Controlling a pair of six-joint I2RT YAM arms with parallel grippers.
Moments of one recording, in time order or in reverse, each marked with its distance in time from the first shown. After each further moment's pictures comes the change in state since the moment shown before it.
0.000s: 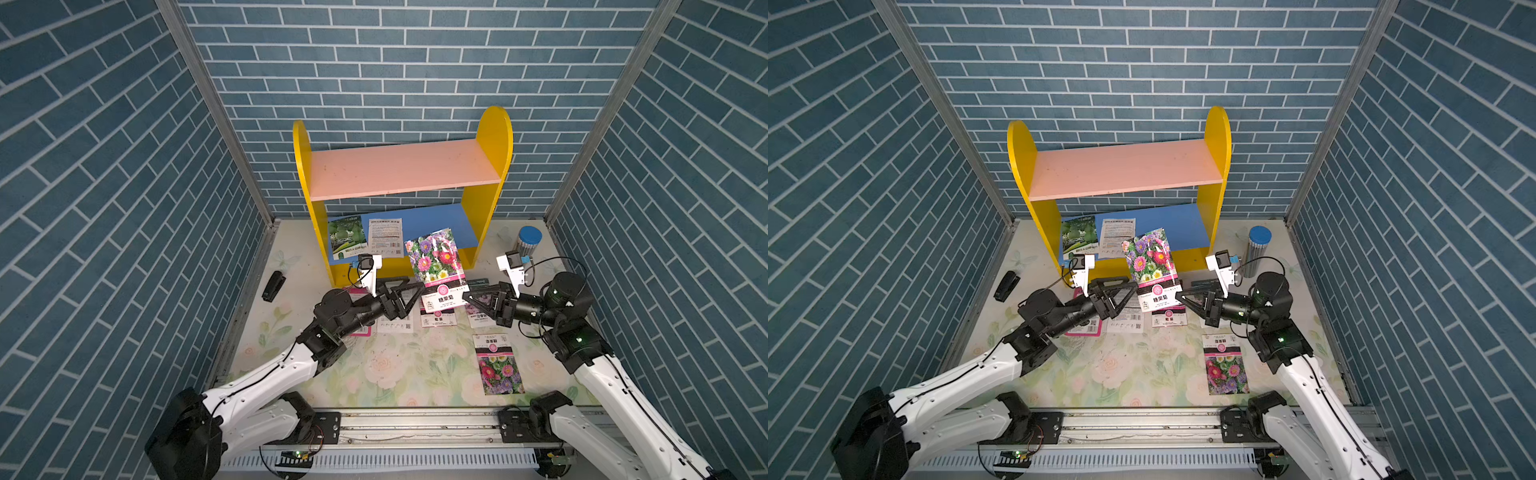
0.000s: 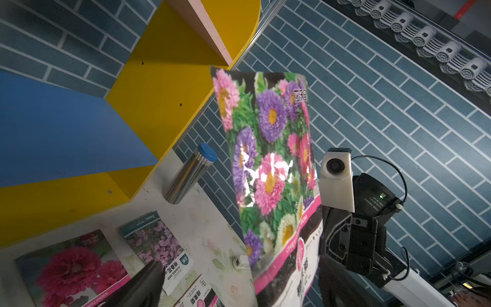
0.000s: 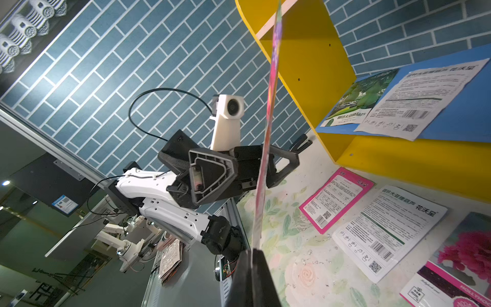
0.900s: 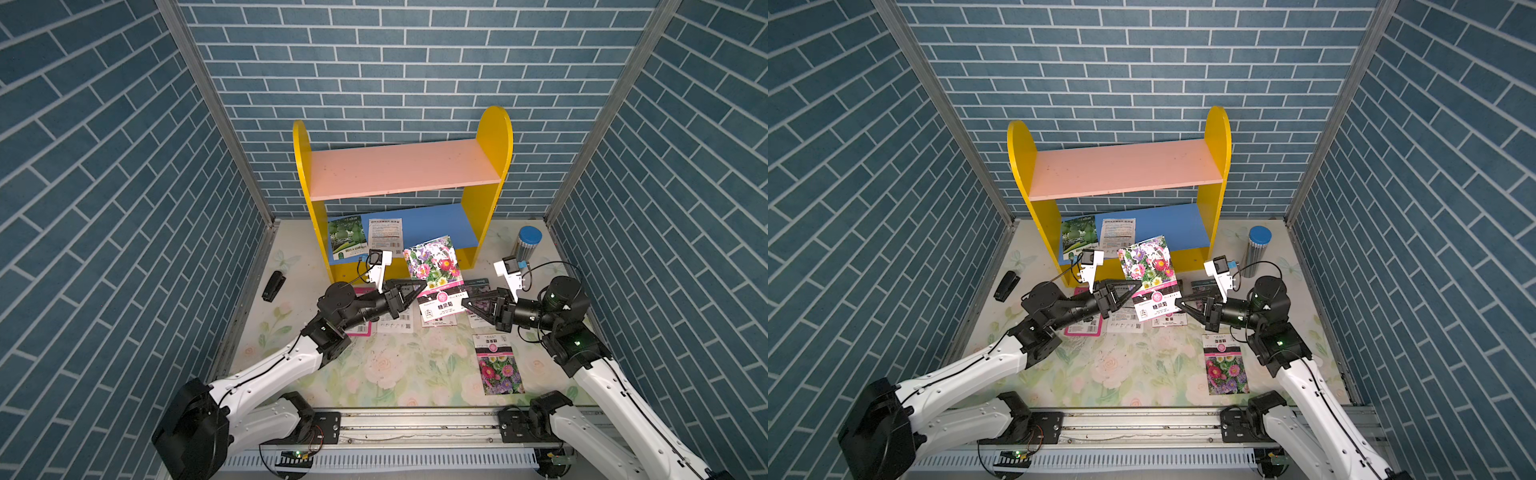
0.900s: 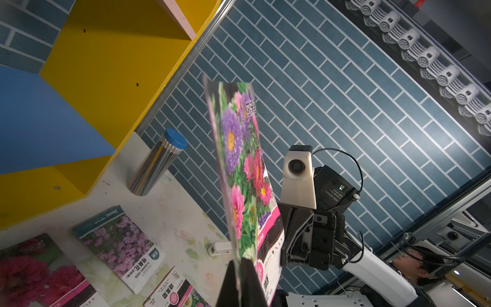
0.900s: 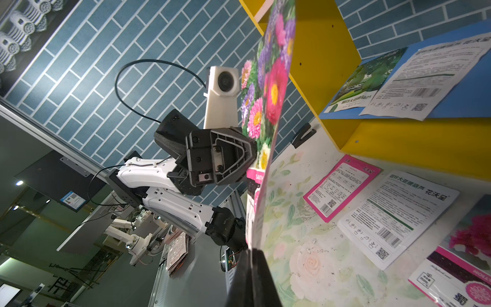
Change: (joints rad) left arm 0.002 0.046 0.079 -0.012 0.149 -0.040; right arm 0.006 -0.012 -0.038 -0.039 0.007 -0.013
